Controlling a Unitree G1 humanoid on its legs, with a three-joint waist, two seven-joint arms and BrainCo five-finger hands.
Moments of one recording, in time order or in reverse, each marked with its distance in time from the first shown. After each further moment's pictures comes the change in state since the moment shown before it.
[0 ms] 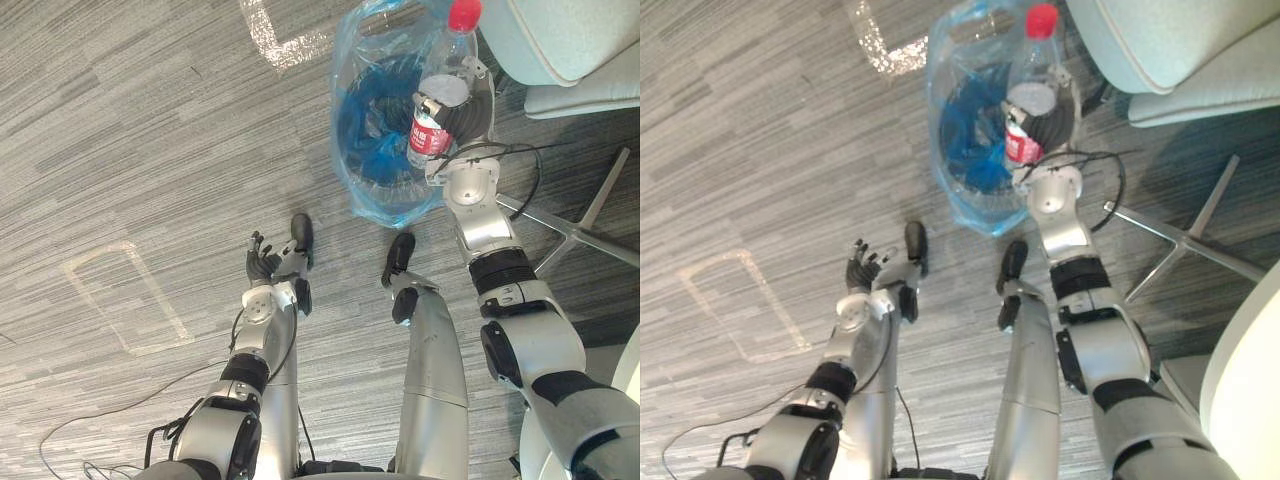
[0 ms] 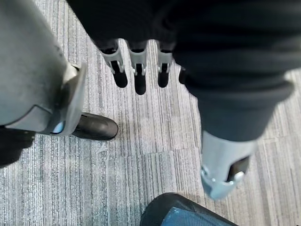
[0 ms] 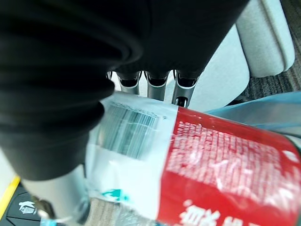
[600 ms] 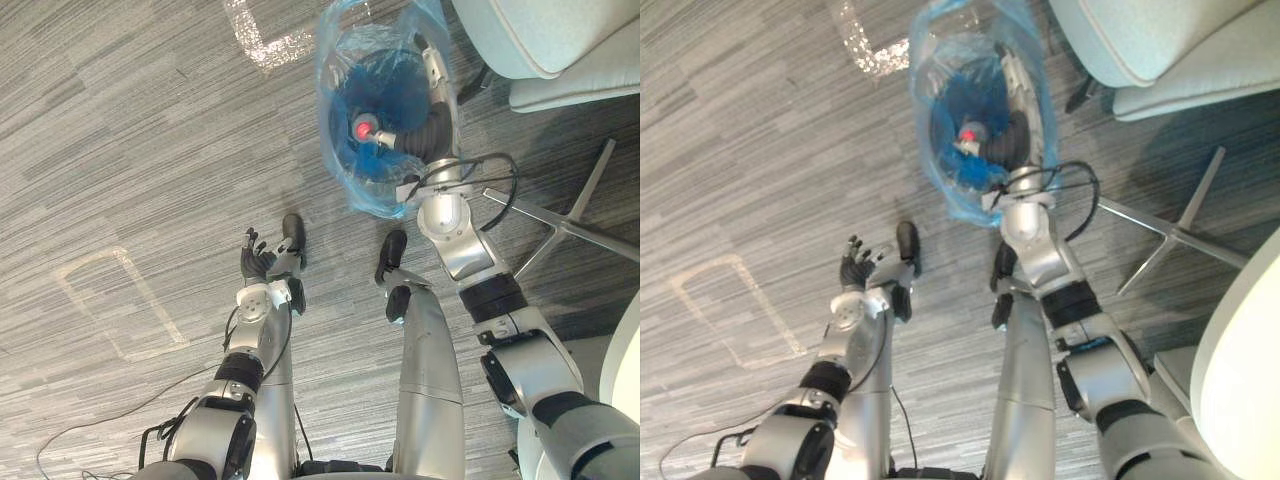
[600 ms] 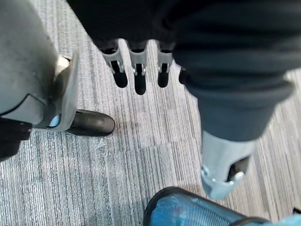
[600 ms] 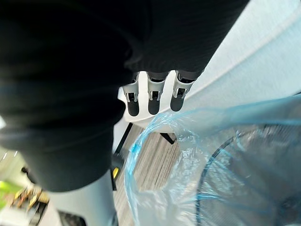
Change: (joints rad) left arm 0.007 0.048 -0.010 -0.018 0.022 0.003 -0.002; right arm 0.211 -0.038 0.189 -0.382 -0.246 -0.022 -0.007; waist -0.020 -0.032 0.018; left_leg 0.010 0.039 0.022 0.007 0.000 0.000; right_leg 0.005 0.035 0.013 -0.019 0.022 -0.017
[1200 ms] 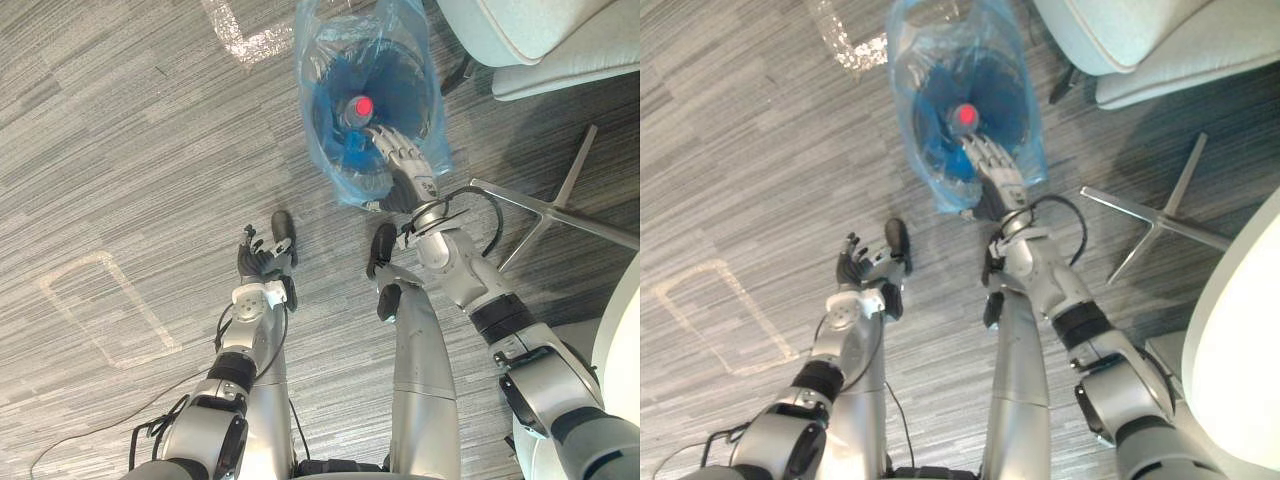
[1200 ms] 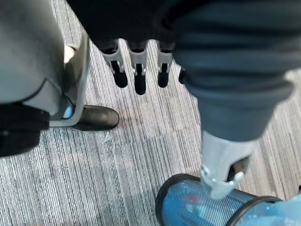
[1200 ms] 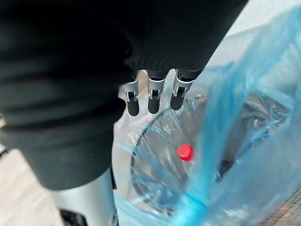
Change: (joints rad) left arm 0.000 0.026 -0.049 0.017 0.009 -0.002 -0.003; right arm 0.006 -0.051 0.155 0.208 -0.236 0.030 0.097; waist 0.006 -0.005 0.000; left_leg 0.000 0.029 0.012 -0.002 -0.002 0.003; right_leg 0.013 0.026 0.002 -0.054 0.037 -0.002
